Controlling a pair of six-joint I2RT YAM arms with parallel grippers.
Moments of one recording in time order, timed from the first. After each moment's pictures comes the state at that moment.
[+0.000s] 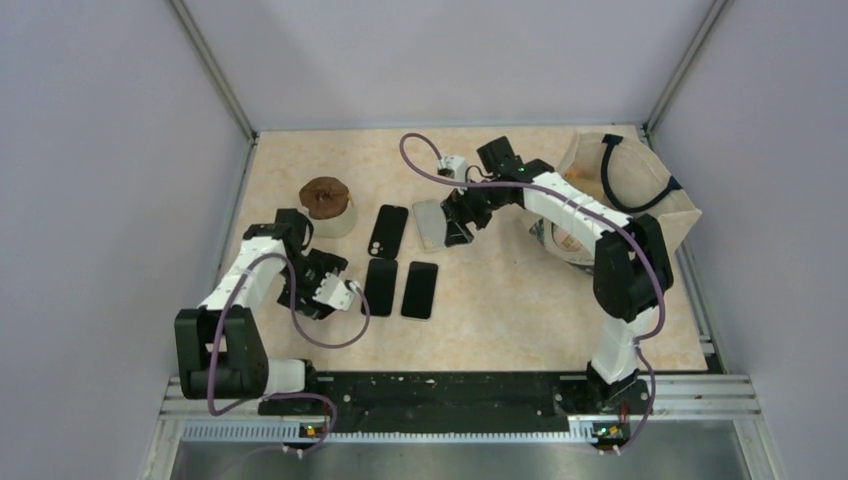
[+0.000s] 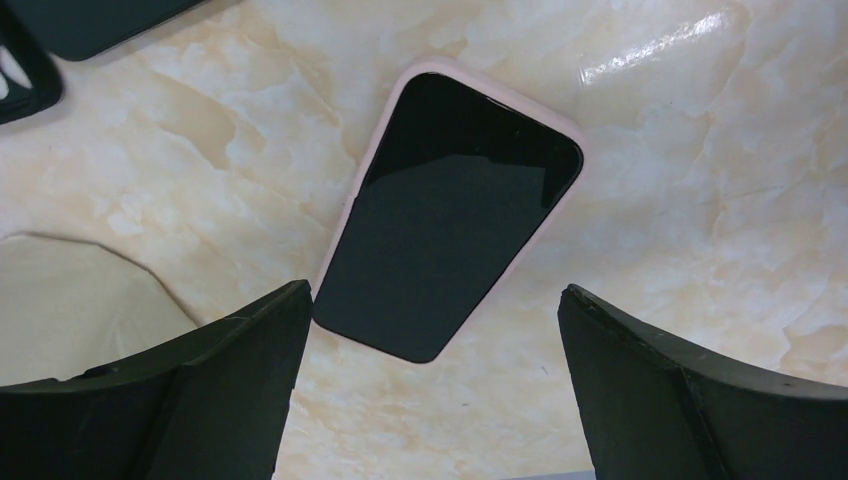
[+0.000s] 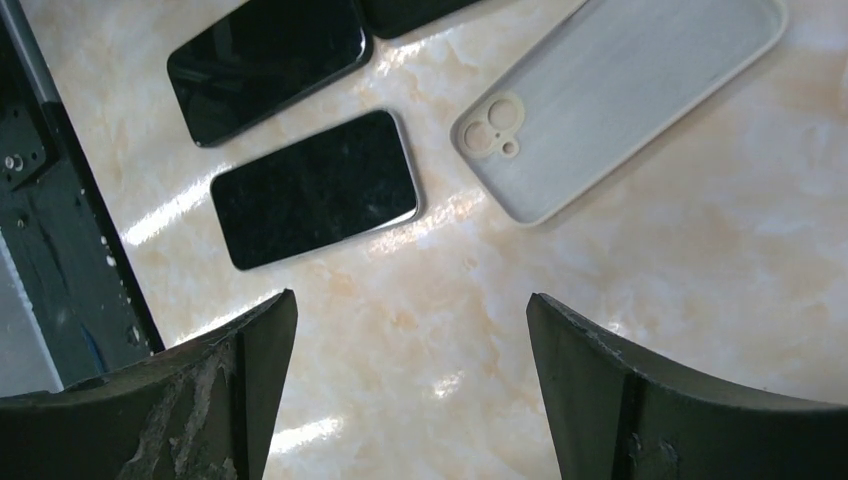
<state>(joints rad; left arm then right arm) 0.02 1.33 0.89 -1.08 0.24 2.01 0.53 1.86 1.54 -0.66 -0.61 -0.30</state>
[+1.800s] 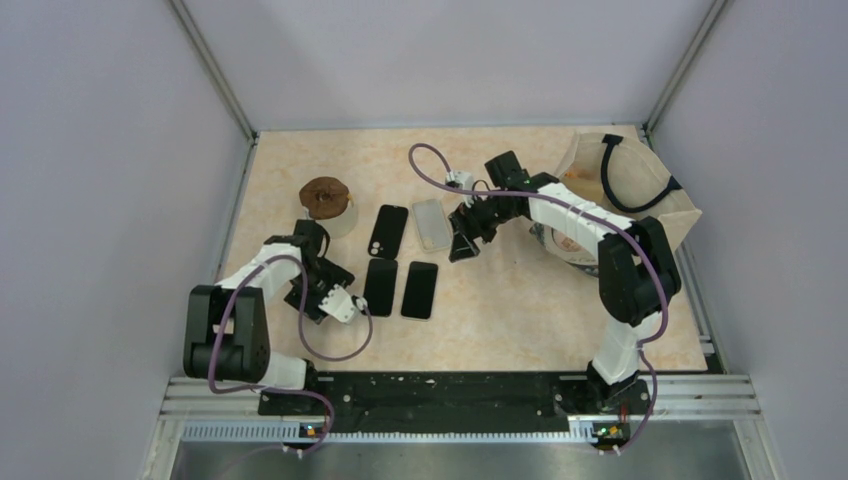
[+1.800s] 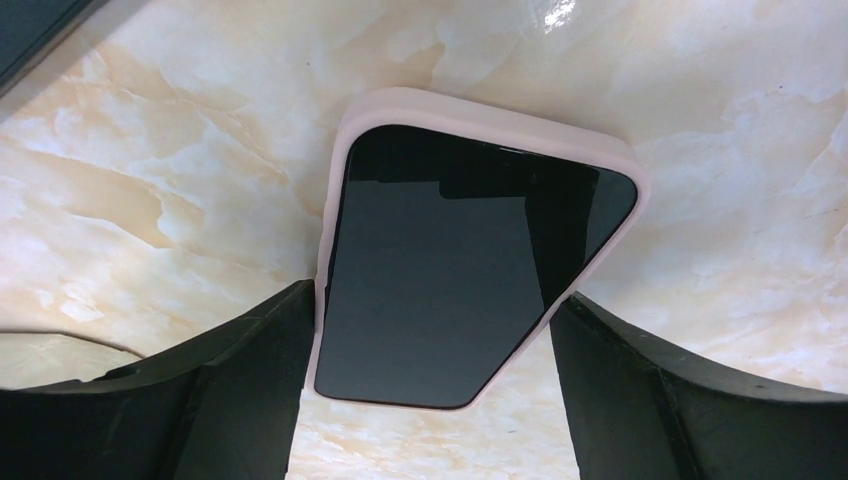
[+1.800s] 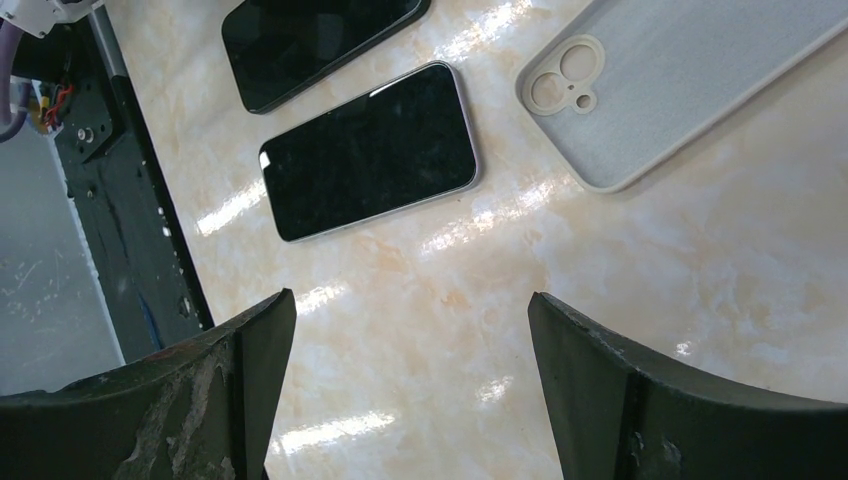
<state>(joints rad) -0.07 1.44 0.75 -0.83 0.08 2.09 0.50 1.81 1.37 -0.61 -0.73 -0.28</state>
